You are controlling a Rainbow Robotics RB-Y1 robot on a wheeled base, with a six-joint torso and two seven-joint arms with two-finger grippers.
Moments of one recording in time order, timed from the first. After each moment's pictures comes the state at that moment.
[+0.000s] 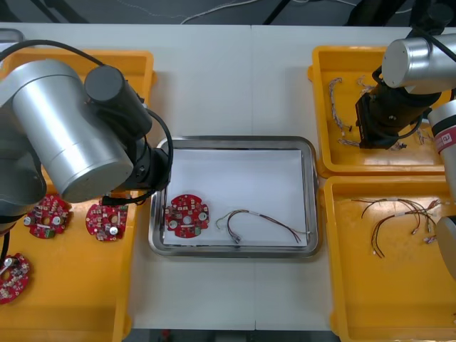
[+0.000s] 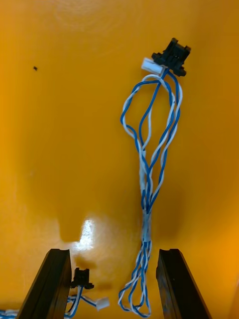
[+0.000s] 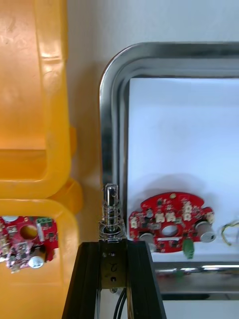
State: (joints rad) right arm -0.84 -0.45 0.00 -1.15 -0.38 1.57 -0.10; left arm -0.63 0.67 -0.52 -2.19 0.58 1.86 -0.57
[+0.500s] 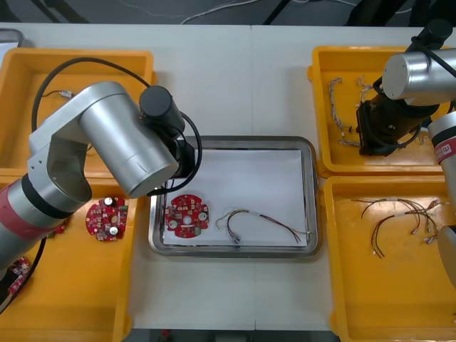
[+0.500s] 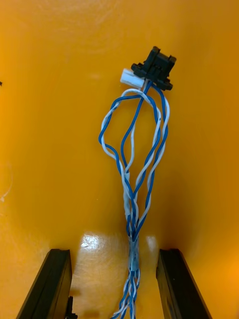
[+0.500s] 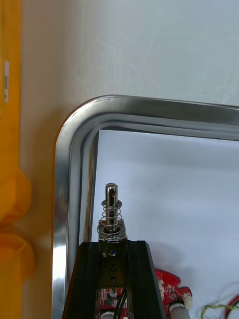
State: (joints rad) right arm -0.80 -0.45 0.00 -1.15 -0.38 1.52 -0.10; left arm -0.66 0.56 -0.62 -1.97 0.40 1.67 -0.53
